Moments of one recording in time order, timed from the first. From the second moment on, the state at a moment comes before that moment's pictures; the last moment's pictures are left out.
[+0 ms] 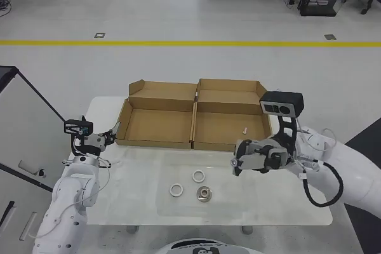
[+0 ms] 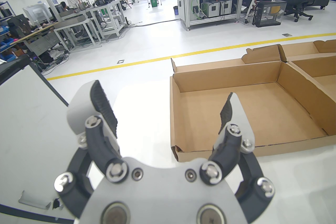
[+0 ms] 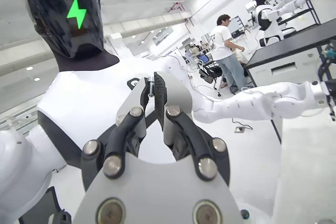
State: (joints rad) left arm 1.73 -1.15 -1.60 -1.80 1.33 0.00 0.00; right arm -0.80 -0.63 0.52 -1.96 1.05 -1.01 0.81
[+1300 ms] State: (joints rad) left arm 1.73 -1.15 -1.60 -1.80 1.33 0.00 0.00; right arm -0.83 -0.71 0.59 -2.03 1.22 -0.95 0.87
